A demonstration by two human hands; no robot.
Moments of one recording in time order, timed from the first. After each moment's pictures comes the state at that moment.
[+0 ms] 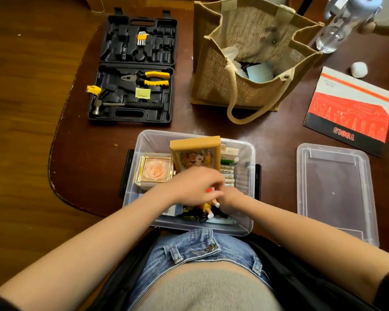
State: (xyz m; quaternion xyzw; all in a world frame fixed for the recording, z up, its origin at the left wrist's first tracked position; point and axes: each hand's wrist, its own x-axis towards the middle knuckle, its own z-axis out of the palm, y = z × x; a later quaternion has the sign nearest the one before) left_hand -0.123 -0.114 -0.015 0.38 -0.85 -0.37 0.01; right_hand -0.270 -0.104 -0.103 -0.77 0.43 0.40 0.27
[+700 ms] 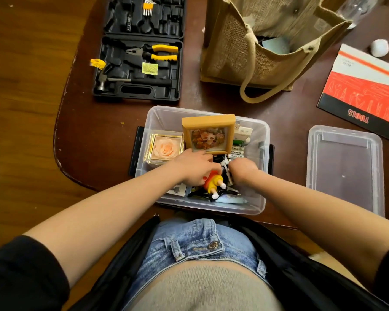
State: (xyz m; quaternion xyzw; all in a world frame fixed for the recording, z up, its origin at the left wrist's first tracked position) left_hand -0.101 -0.110 -0.056 0.37 -0.87 -0.26 -0.21; right_hand -0.268 -0.117 -0.102 -0.75 0.51 0.37 0.21
